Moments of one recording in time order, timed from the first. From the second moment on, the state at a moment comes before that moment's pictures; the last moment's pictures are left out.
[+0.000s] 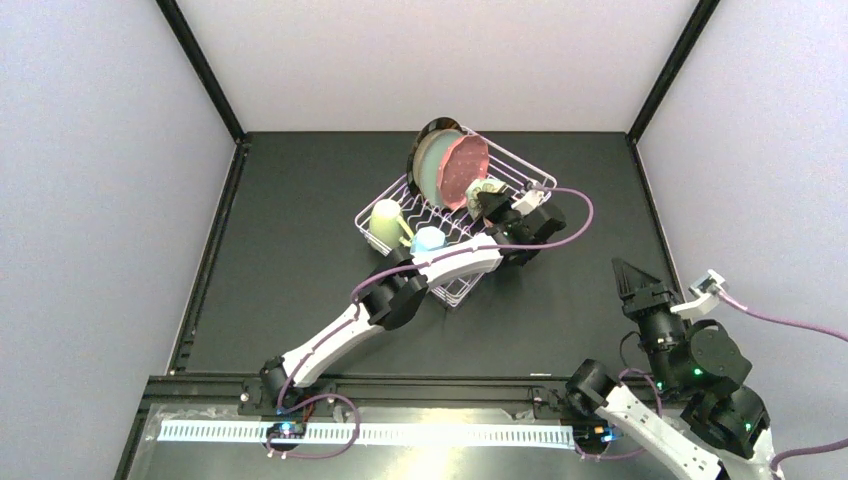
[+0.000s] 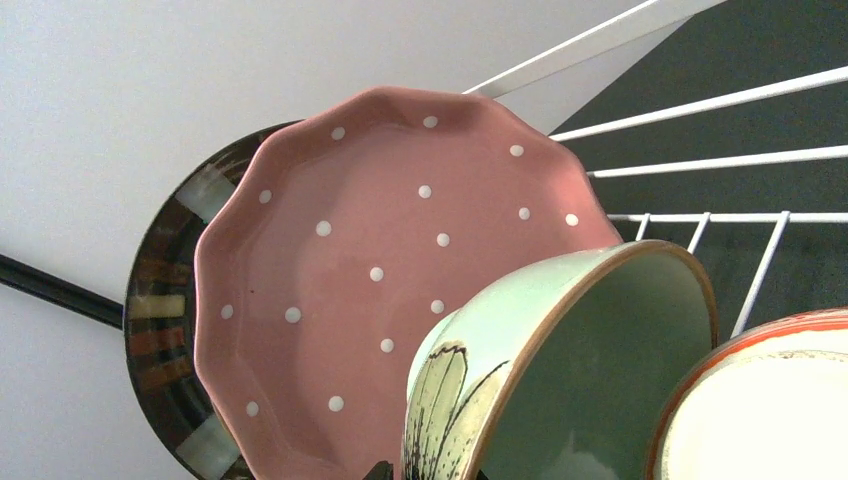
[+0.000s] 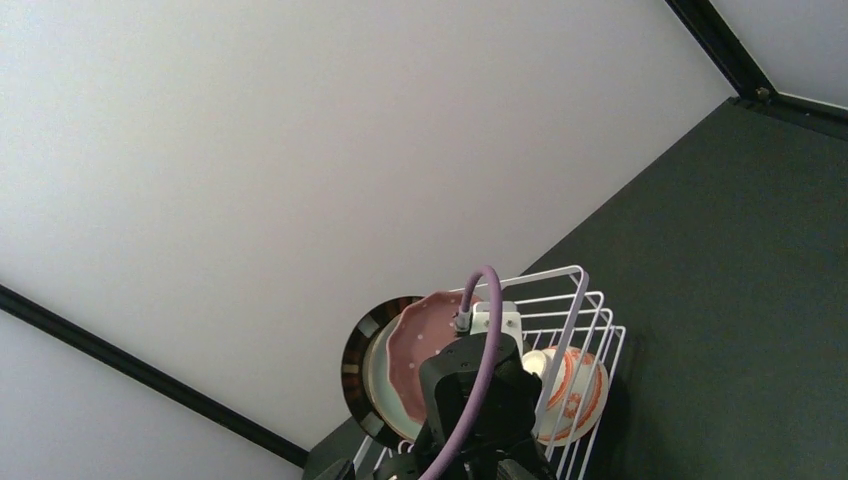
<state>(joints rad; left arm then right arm) -1.04 2.69 2.37 -0.26 -1.33 0.28 0.81 0.09 0.85 -0.76 0.75 0.88</state>
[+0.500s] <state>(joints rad) -1.05 2.69 2.38 -0.37 -1.32 0.13 0.81 0.10 0.90 -0.79 0.74 0.90</state>
